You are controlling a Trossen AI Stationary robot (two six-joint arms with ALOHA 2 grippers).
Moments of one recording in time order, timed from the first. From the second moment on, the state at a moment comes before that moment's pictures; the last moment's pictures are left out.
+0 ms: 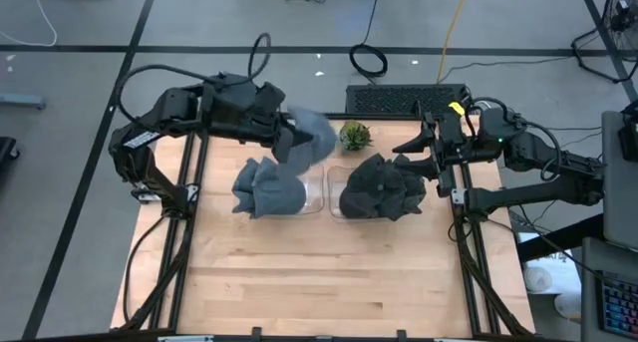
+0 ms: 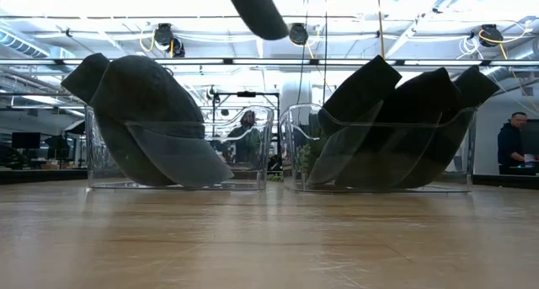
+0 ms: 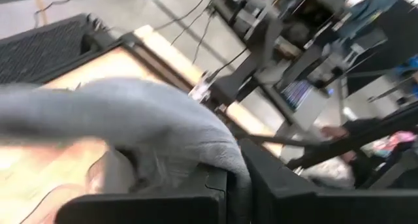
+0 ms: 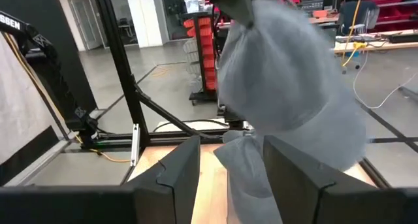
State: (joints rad) left arm 0.06 1.62 2.23 -1.02 -0.05 -0.68; right arm -0.13 0.85 1.14 -0.36 -0.23 0.11
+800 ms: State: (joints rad) left arm 0.12 1.62 1.96 -1.08 0.03 -0.60; right arm -0.13 0.85 1.14 -0.37 -0.23 0.11
